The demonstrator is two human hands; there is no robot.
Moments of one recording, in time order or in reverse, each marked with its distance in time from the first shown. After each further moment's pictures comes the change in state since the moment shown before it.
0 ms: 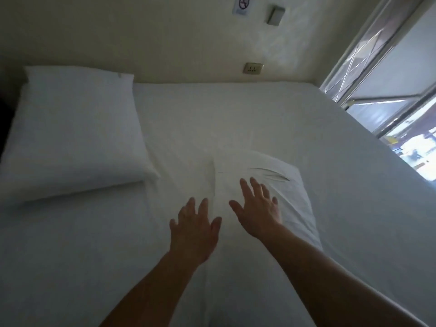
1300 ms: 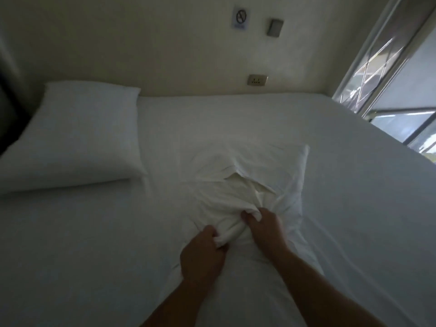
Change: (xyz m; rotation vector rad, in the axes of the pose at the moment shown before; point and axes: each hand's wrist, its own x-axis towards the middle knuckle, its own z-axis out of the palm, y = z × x) left_hand 0.001 0.036 0.172 -0.223 0.333 -0.039; right_hand 0.009 0.127 0.100 0.757 0.235 0.047
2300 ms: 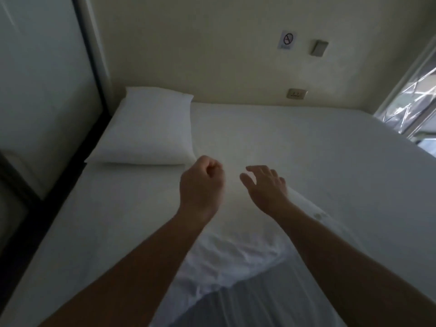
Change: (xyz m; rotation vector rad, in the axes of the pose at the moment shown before) left_hand -0.053 0.047 -0.214 -0.387 0.361 0.050; right_hand -0.059 -0.148 -0.002 -0.401 -0.120 -0.432
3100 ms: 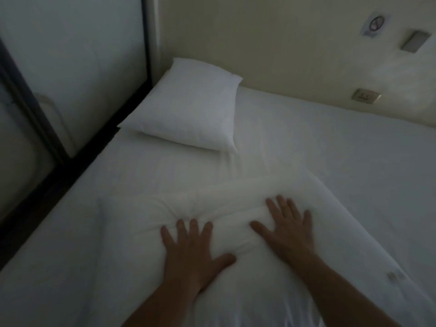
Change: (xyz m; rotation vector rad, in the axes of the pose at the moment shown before) left_hand -0.056 -0.230 0.026 1.040 -0.402 -0.218; right_hand 0.000 0.057 0.150 -0.335 -0.242 -0.158
